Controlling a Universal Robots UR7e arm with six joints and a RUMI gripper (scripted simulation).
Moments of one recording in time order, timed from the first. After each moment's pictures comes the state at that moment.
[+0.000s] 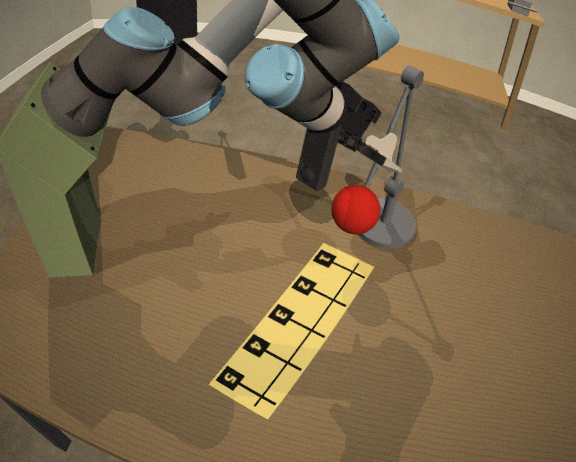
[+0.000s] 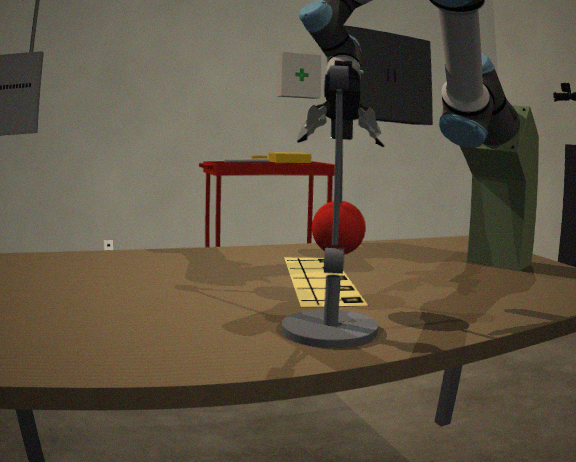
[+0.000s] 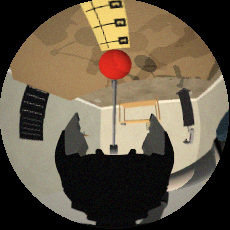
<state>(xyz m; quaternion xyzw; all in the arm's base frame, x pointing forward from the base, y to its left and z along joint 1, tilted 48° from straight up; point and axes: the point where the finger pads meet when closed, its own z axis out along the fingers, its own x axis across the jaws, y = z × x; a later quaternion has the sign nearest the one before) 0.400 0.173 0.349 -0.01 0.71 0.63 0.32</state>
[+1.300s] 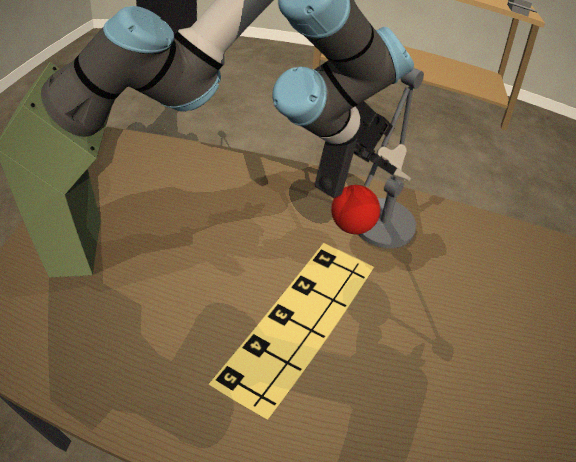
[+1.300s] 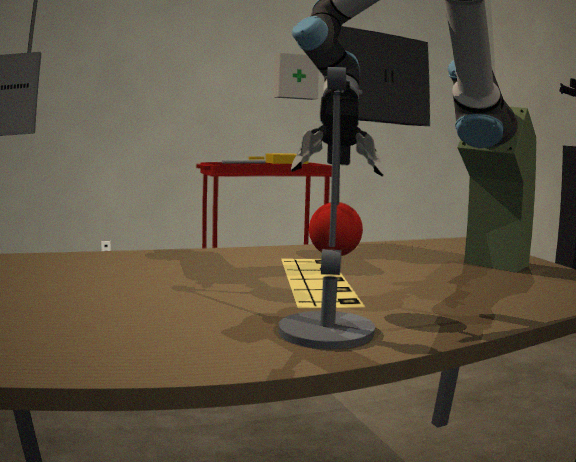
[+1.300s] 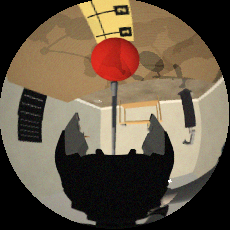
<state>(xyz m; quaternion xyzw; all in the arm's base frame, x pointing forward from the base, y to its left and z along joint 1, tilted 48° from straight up) 0.431 0.239 0.348 -0.01 0.70 0.63 0.32</state>
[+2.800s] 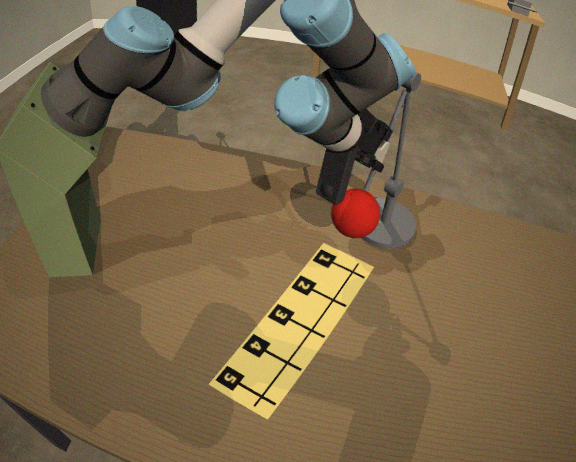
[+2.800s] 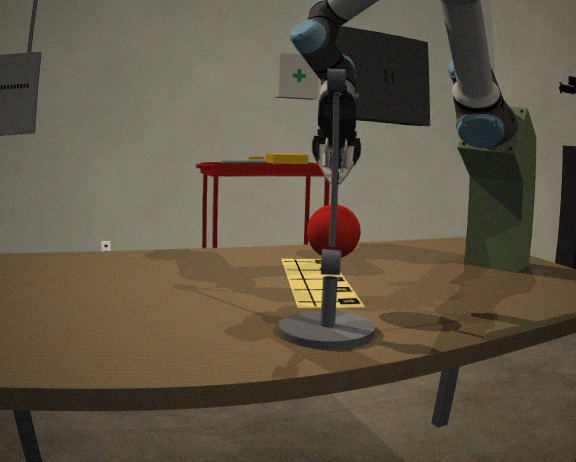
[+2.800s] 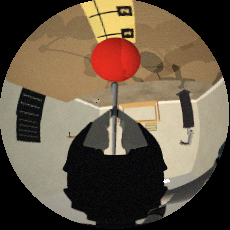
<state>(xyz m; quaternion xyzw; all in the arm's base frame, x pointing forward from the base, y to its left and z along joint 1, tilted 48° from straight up) 0.438 0.238 0.342 -0.02 0.71 0.63 0.32</state>
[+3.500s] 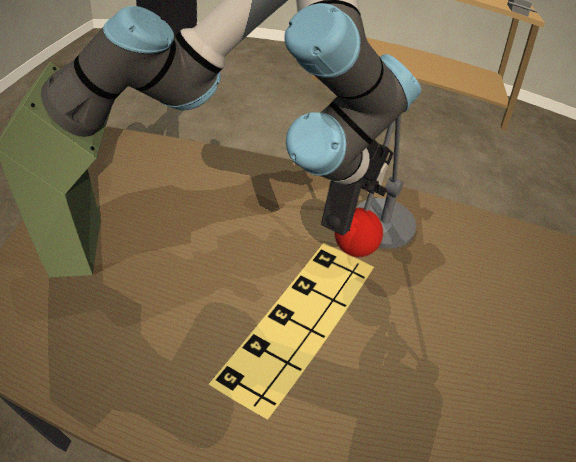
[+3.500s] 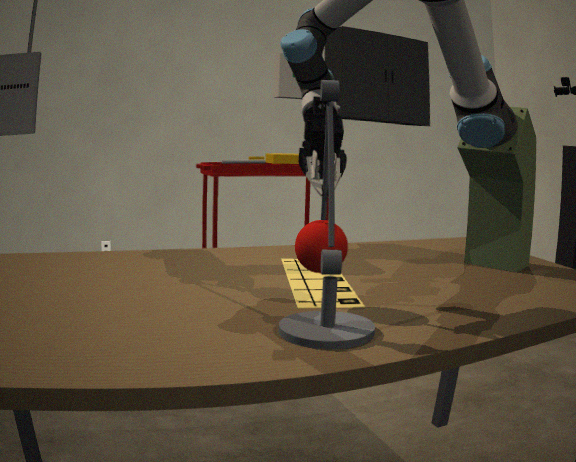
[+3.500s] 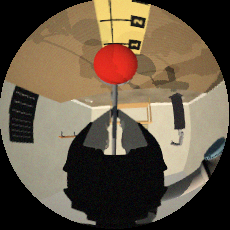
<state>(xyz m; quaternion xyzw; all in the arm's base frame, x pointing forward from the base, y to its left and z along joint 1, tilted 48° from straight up) 0.467 0.218 0.318 -0.08 0.72 0.62 0.31</state>
